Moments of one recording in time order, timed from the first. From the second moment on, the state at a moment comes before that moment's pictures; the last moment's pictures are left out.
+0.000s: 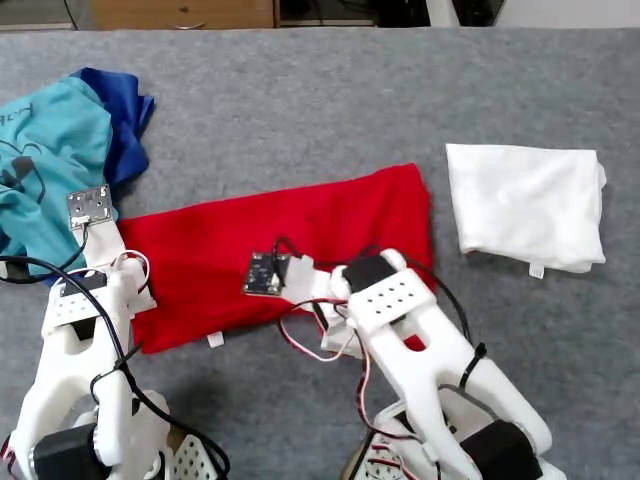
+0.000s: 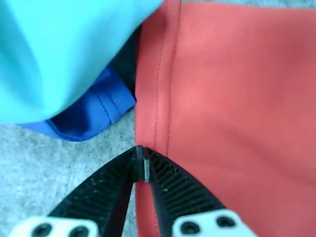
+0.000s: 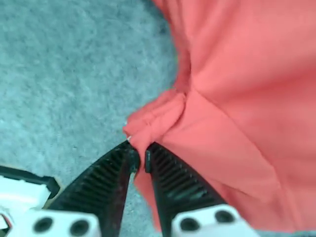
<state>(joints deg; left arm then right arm) -19.5 -28.1 66.9 34.4 -9.3 -31.0 -26.7 55.4 68.6 39.9</state>
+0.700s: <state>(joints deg) -19.5 -28.1 66.9 34.4 -9.3 -30.8 -33.6 56.2 73.8 42.5</state>
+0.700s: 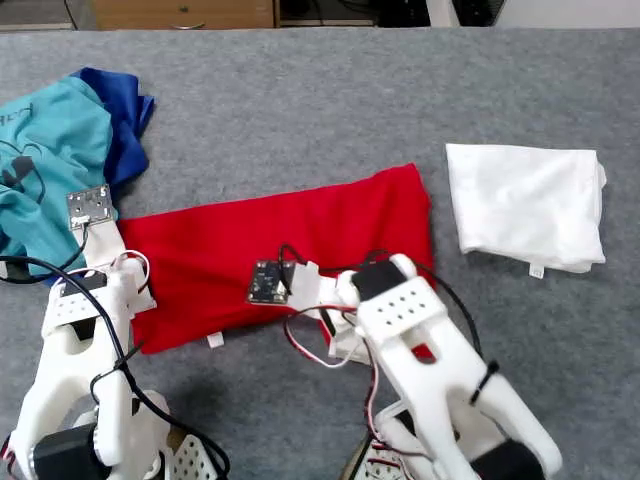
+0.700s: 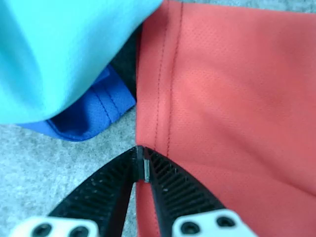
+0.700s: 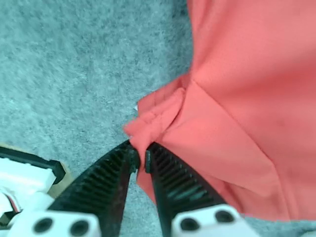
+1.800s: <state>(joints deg) -18.5 -27.2 44.7 54.0 -9.1 -11.7 -28.3 40.0 71.1 43.3</state>
